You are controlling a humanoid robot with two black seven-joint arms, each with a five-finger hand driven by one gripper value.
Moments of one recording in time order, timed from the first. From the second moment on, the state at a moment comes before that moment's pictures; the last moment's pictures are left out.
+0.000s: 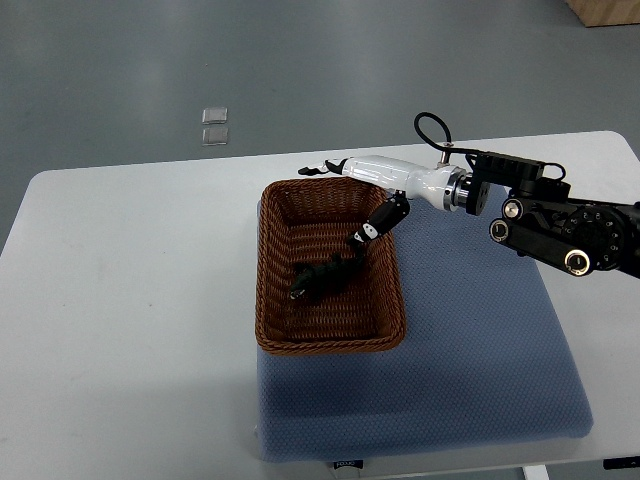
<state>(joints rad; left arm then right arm) 0.04 0.00 -0.11 -0.15 0.04 0.00 0.01 0.97 -0.38 0.23 0.92 -1.05 0.07 0.47</state>
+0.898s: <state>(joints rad) 0.04 0.00 -0.11 -0.15 0.04 0.00 0.01 0.81 -0.48 0.29 0.68 0.25 0.57 0.10</state>
